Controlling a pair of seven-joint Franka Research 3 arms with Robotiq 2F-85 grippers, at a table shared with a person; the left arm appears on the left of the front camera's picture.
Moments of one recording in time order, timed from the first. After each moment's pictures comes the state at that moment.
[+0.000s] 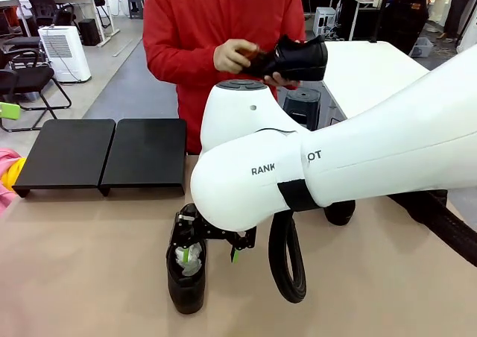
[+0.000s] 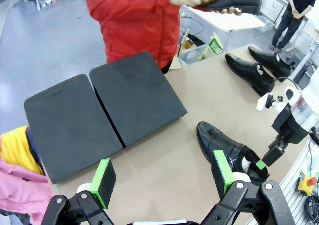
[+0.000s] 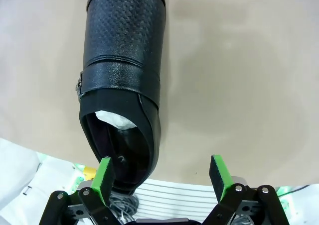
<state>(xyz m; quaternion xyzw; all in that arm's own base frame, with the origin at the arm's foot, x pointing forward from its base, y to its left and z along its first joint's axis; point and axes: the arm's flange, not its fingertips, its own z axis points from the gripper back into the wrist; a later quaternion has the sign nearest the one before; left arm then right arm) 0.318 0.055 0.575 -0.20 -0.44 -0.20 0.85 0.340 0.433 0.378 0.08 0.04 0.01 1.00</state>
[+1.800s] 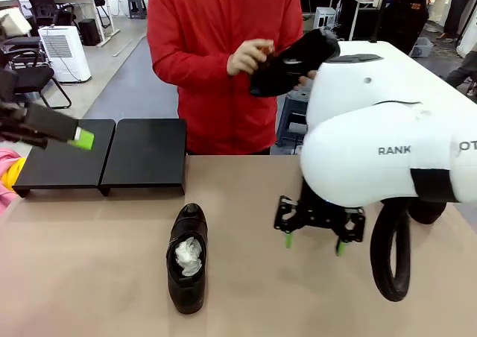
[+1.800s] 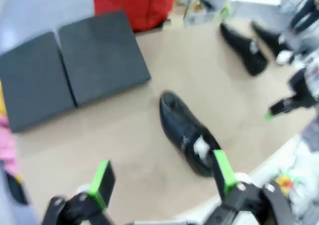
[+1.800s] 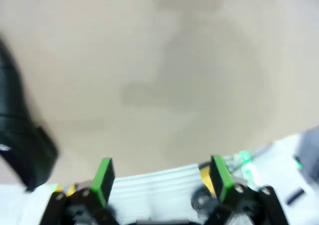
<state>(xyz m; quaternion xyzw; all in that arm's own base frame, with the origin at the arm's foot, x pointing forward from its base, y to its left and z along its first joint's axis) 0.264 -0.091 0.591 -0.16 -0.33 -0.14 0.92 0.341 0.260 0.405 0.00 0.05 -0.15 0.99</state>
